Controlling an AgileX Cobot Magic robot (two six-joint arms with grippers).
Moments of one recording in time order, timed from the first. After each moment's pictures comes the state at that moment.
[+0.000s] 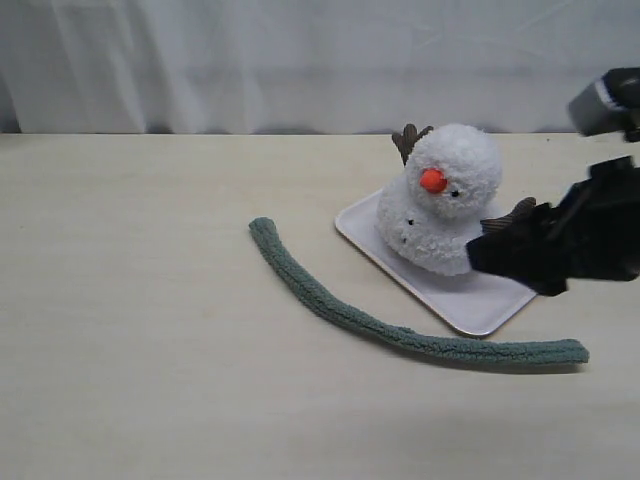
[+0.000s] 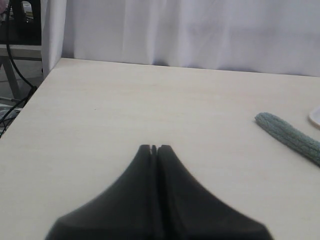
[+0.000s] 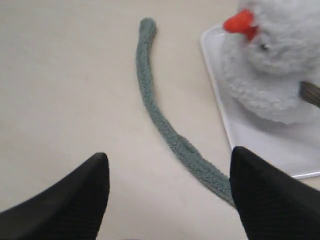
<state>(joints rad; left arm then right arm) 0.00 0.00 0.00 -0.08 0.33 0.00 0.17 1.11 -0.76 0.64 0.71 -0.67</state>
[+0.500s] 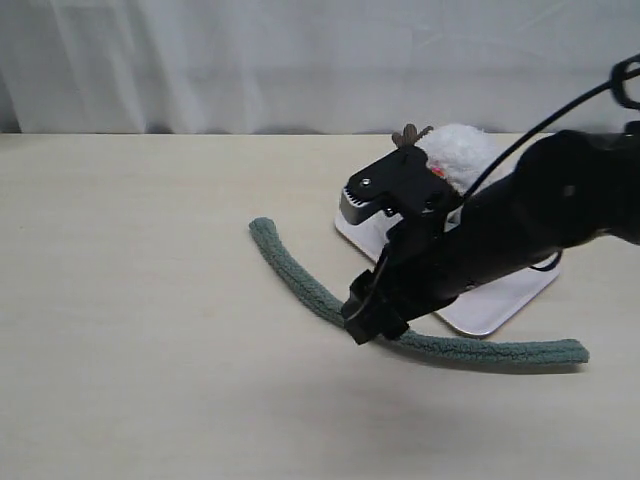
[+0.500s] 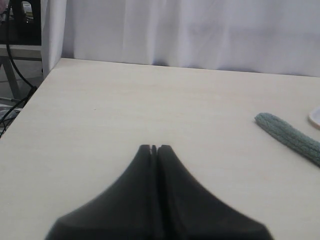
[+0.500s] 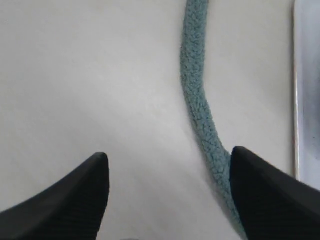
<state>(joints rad) 0.00 0.00 0.00 -0.08 0.33 0.00 0.56 1.56 -0.92 0.29 0.51 -0.42</state>
